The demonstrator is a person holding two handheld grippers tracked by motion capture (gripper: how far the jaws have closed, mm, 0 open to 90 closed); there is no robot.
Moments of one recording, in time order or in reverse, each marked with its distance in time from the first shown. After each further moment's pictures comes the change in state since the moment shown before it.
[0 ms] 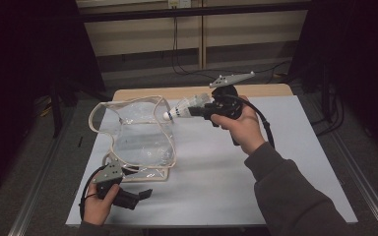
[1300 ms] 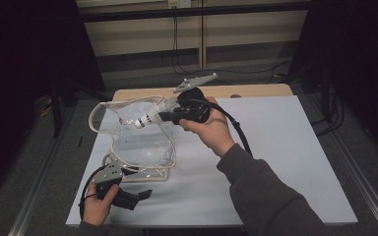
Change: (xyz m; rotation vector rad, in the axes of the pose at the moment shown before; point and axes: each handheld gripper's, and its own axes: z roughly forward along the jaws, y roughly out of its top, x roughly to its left) left arm 0.000 -0.001 -0.001 -0.001 -0.003 0.003; right arm 0.048 0.021 0.049 0.031 0.061 -0.076
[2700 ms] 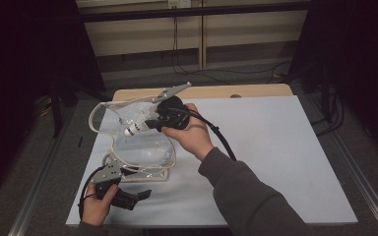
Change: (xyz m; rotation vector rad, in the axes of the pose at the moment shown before) left arm 0.002 -0.001 -0.001 -0.006 -0.010 -0.002; right arm 0.014 -0.004 0.047 0.062 -0.008 -0.041
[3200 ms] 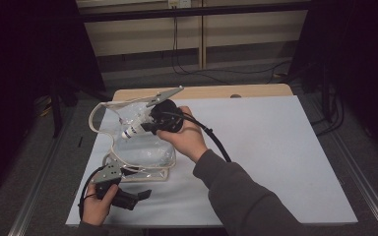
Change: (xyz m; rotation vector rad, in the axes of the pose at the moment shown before) left arm 0.000 -0.001 0.001 0.000 0.000 -0.001; right arm 0.007 -0.001 0.015 0.018 -0.003 -0.021
